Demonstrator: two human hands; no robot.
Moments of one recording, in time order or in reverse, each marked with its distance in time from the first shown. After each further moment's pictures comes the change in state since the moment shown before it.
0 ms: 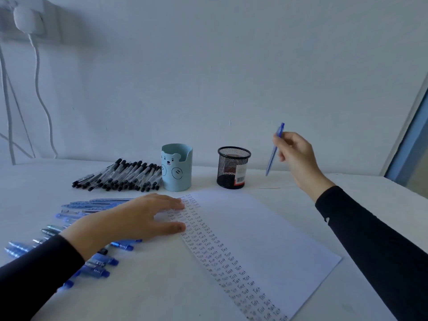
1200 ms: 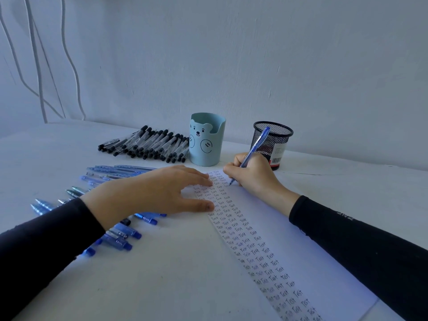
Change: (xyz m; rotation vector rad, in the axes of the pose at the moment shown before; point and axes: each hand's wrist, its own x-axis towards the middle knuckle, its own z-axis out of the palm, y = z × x) left_hand -0.002 0.014 -0.007 0.056 -0.045 -0.040; right_hand -0.067 0.042 0.131 -0.268 -0.481 -0.066
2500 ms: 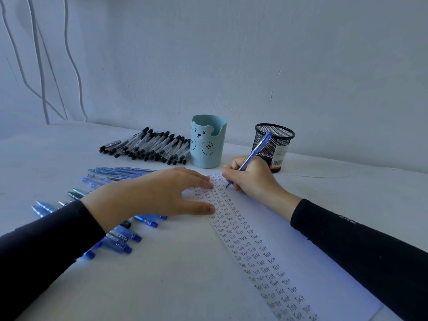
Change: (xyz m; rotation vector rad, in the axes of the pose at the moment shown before) left_hand 0.001 0.000 -0.001 0.008 0.013 -0.005; right_hand -0.003 -0.005 0.001 0.042 -0.048 0.019
